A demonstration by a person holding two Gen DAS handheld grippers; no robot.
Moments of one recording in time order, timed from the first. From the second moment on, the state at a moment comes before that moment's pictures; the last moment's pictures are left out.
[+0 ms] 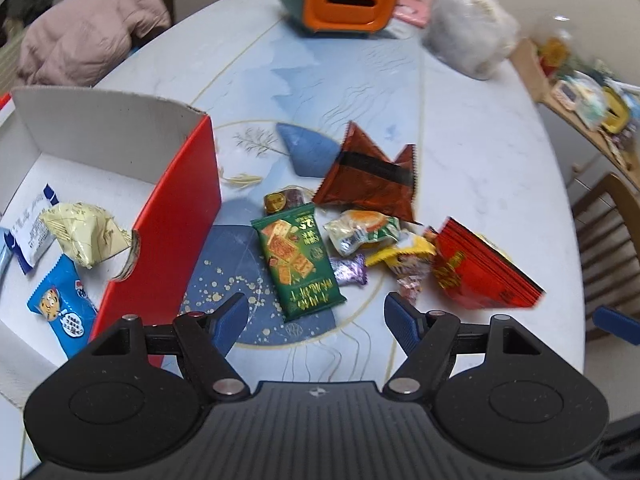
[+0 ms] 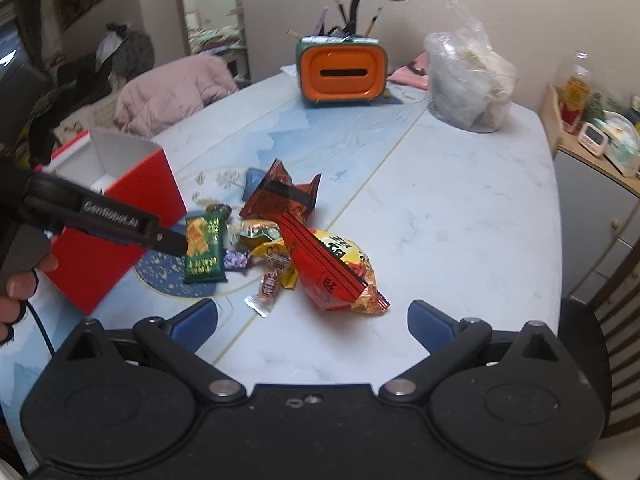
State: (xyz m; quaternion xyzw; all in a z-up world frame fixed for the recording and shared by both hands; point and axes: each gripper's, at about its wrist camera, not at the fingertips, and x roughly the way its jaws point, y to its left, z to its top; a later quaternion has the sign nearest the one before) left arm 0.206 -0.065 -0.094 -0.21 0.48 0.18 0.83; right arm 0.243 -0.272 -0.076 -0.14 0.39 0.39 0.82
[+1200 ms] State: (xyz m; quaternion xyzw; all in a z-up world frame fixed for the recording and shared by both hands) left arm 0.258 -0.042 -0.160 -0.24 0.50 0.28 0.78; right arm 0.307 -0.208 -0.144 -0.21 0.39 0.43 0.79
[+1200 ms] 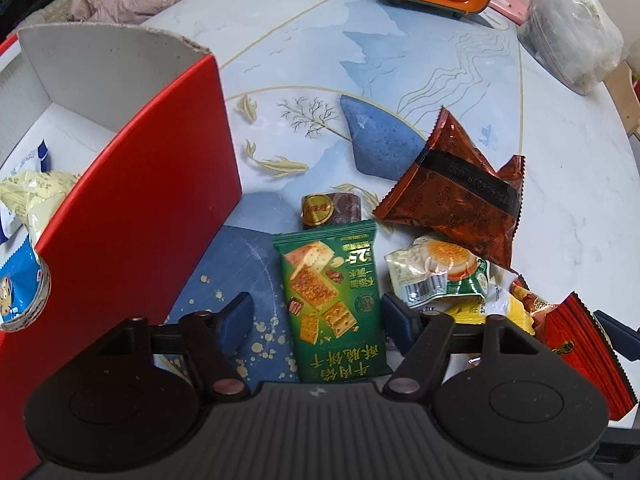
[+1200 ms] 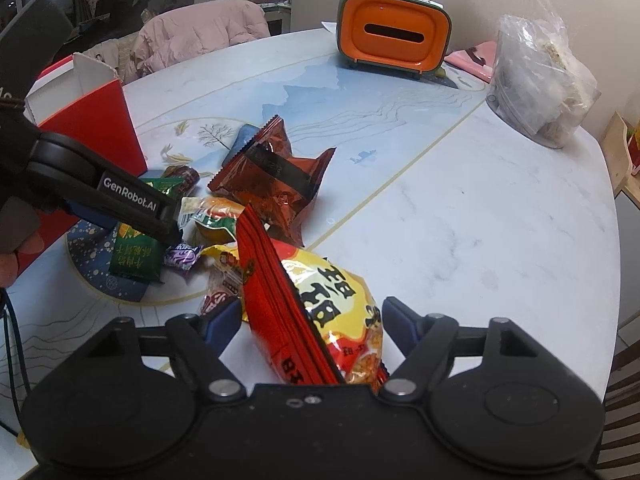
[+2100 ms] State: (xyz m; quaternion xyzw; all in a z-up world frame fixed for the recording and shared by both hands) left arm 0.220 -0.052 -0.131 -0.25 0.50 0.24 0.79; right arm 0.273 -0.251 -0.108 -0.12 0.42 0.41 0.80
